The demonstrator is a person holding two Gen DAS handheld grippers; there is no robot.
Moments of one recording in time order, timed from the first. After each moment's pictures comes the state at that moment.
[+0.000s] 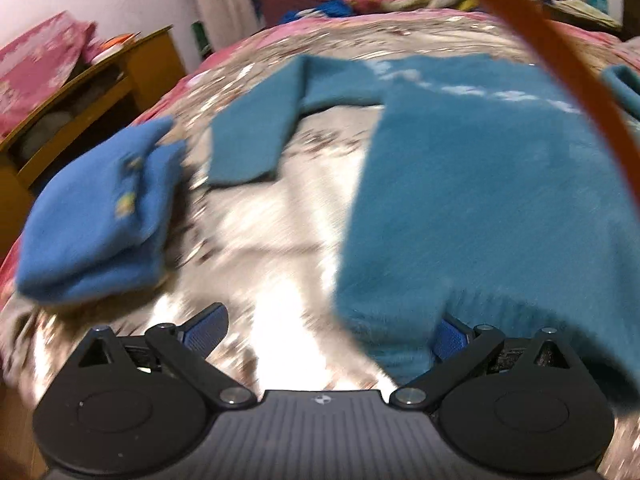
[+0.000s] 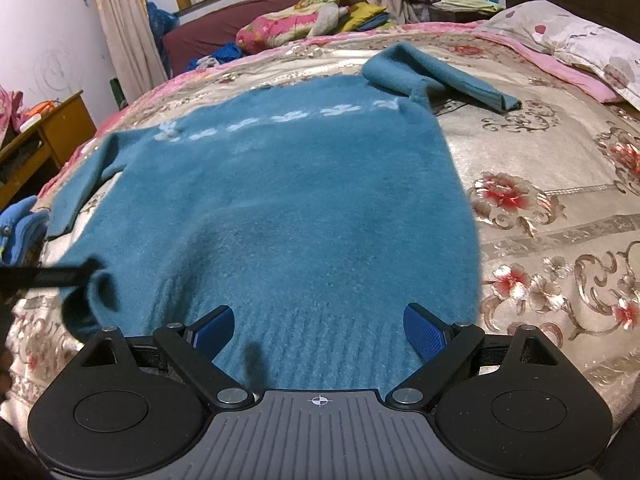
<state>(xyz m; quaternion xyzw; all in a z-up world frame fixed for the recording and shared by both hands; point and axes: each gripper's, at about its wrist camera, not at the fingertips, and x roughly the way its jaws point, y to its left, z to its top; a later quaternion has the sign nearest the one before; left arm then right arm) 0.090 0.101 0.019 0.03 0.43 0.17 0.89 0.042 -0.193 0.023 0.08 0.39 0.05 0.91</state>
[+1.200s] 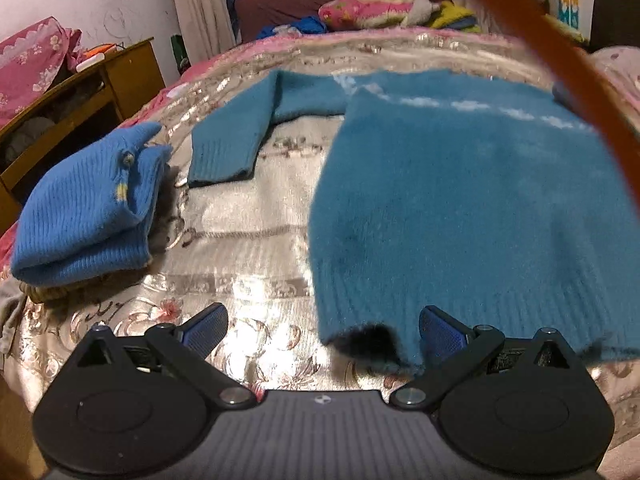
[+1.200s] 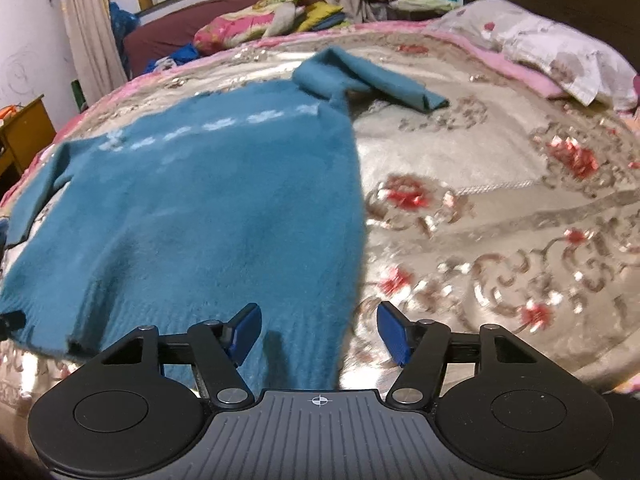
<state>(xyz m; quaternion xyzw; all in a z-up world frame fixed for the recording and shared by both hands) 0.053 0.077 0.031 0.02 0.39 0.12 0.91 0.031 -0.244 0.034 0.06 0.40 -0.01 0.91</state>
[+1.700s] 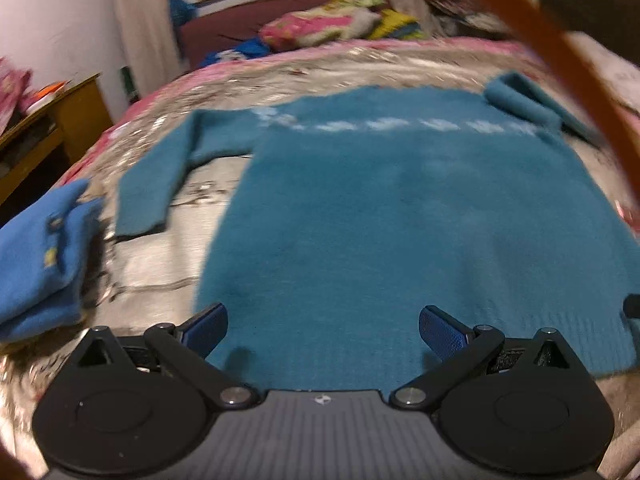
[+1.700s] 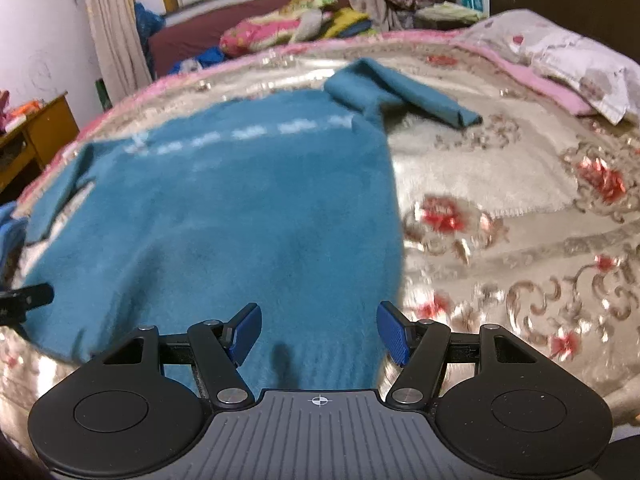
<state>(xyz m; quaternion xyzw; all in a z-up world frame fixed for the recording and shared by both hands) 0.080 0.013 0.037 0.06 0.39 0.04 0.92 0.047 -0.234 0.033 0.06 0.40 0.03 0.91</state>
